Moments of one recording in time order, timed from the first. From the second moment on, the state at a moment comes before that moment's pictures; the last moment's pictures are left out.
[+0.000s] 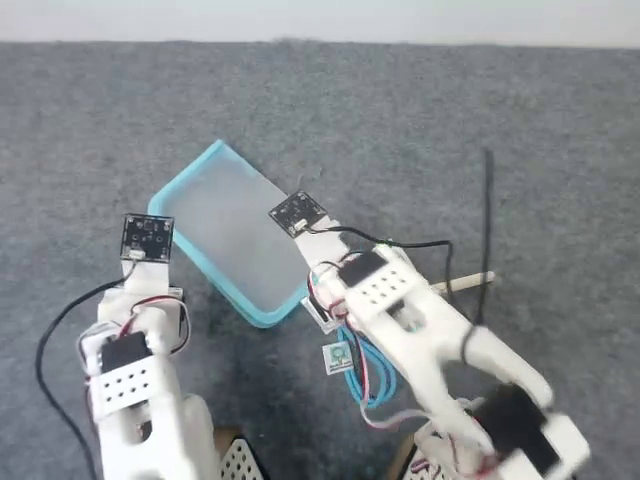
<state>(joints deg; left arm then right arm) -28.0 -58.9 82.2 45.3 -18.1 -40.3 -16.3 43.1 54.0 2.6</state>
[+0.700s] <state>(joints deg) 13.8 -58.9 63.0 59.5 -5.6 -33.8 -46.1 57.4 54.9 12.8</state>
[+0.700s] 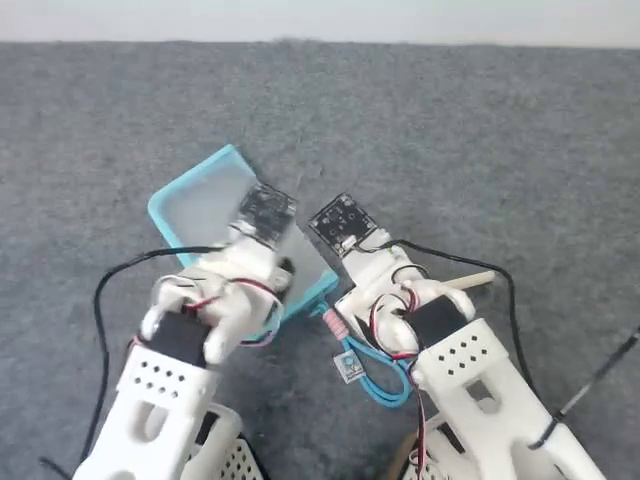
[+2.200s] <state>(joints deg) -14.3 -54.9 65.7 56.7 -5.6 -37.8 -7.8 37.3 56.2 7.7</state>
